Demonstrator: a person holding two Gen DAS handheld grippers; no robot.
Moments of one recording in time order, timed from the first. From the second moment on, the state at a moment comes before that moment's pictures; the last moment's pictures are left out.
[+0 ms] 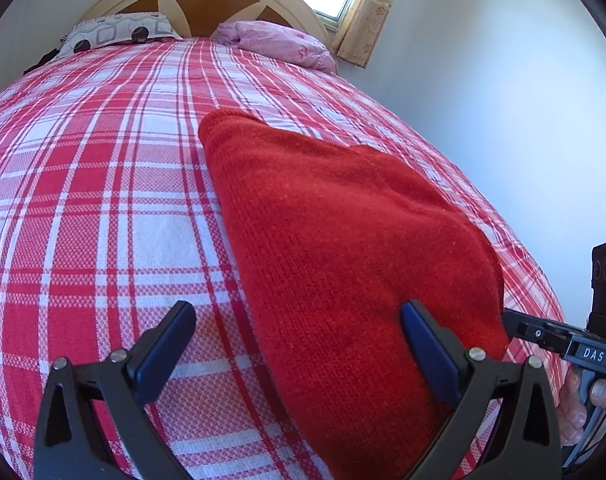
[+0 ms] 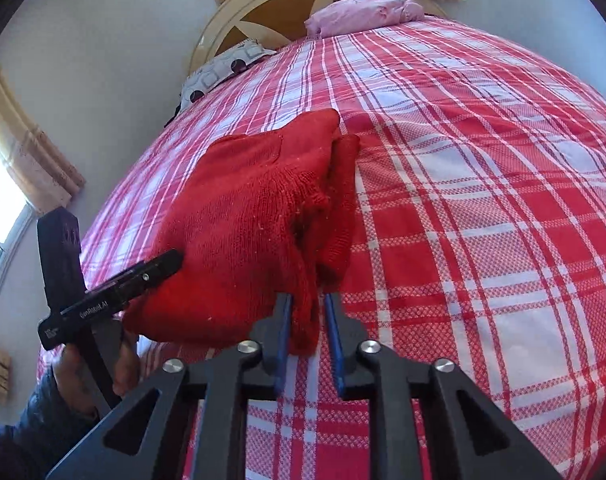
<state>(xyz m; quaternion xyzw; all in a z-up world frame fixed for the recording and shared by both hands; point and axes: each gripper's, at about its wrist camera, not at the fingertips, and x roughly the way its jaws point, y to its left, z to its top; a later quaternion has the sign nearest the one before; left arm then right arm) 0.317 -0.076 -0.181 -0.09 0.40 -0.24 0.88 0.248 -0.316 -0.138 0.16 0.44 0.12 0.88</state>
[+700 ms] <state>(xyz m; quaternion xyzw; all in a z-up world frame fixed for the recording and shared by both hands) 0.312 -0.076 -0.178 -0.07 0.39 -0.25 0.88 0.246 -0.320 -0.111 0.14 0.41 0.09 0.90</state>
